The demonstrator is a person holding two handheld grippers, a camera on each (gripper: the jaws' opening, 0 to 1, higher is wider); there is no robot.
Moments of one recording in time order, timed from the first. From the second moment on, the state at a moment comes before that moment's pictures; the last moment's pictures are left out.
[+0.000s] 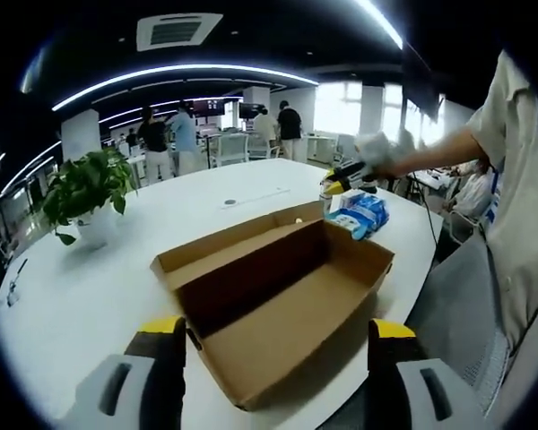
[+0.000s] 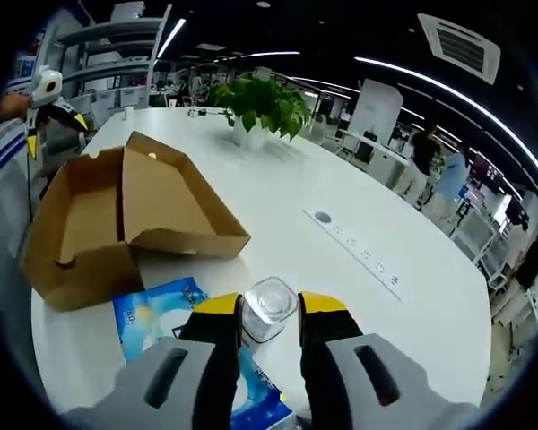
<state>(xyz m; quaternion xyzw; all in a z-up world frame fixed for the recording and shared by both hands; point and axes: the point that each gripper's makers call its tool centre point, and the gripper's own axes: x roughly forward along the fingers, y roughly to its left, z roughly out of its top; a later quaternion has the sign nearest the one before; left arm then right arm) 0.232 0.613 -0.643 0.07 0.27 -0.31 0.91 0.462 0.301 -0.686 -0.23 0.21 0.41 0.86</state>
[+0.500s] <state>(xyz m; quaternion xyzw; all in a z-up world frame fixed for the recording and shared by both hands) 0.230 0.616 -0.645 0.07 0.27 -0.31 0.91 0.469 0.298 -0.688 -0.24 0.21 0.39 0.86</state>
